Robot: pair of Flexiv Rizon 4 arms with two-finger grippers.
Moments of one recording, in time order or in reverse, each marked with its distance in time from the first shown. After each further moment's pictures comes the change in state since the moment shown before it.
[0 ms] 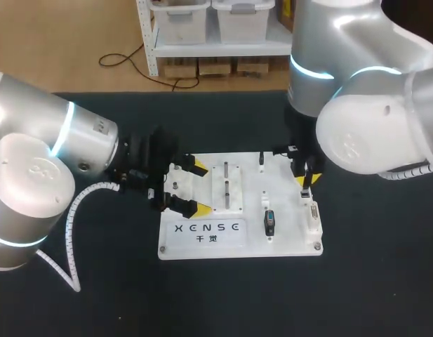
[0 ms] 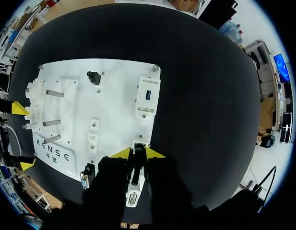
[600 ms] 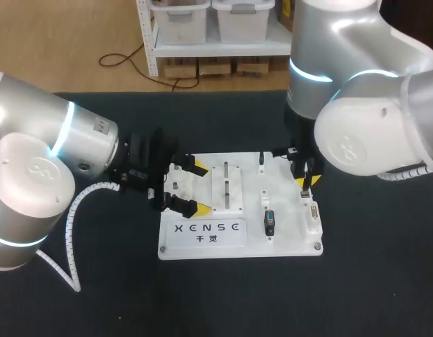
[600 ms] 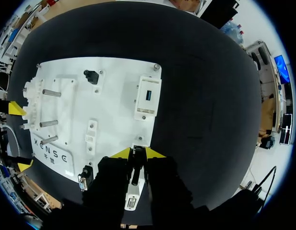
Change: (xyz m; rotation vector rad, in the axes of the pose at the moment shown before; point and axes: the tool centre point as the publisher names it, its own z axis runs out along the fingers) left arm 0.000 0.000 0.000 0.000 0.000 0.000; right arm -0.001 0.000 0.006 0.001 0.005 -0.009
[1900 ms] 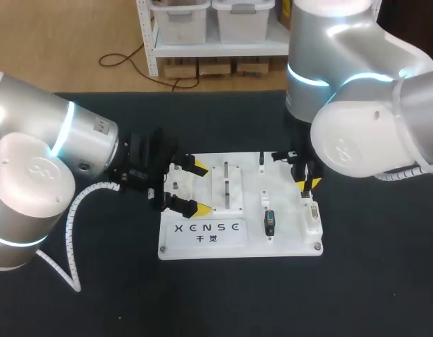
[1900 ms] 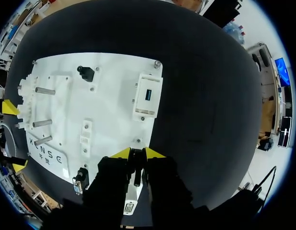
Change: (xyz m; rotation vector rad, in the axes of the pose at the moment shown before) left arm 0.000 0.000 0.000 0.000 0.000 0.000; right arm 0.000 -0.002 0.011 0.012 0.018 -0.019
